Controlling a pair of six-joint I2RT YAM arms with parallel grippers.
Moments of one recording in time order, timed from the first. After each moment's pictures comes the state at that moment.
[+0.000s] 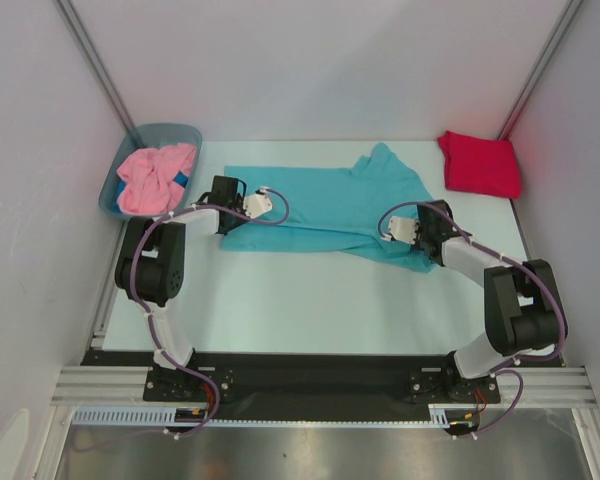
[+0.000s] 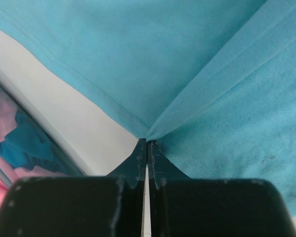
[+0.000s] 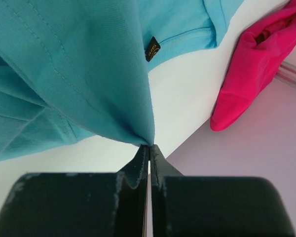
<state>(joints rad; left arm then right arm) -0.20 1.92 1.15 -0.14 -0.06 0.97 0.18 1.54 0.81 -0.15 0.33 -1.26</state>
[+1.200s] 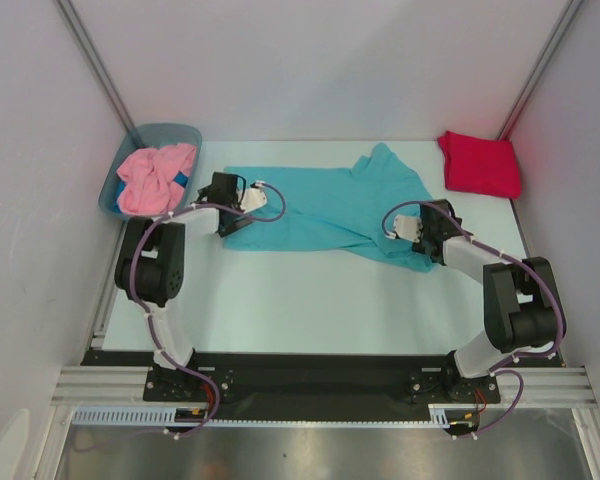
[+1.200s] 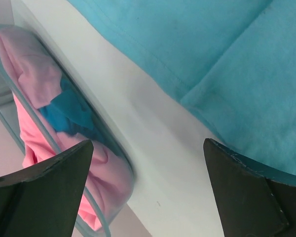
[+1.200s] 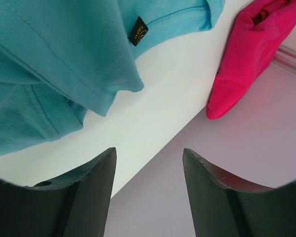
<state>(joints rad) -0.21 1.93 1.18 -0.07 -0.26 1.00 0.16 1.56 0.81 -0.12 0.40 -1.27</state>
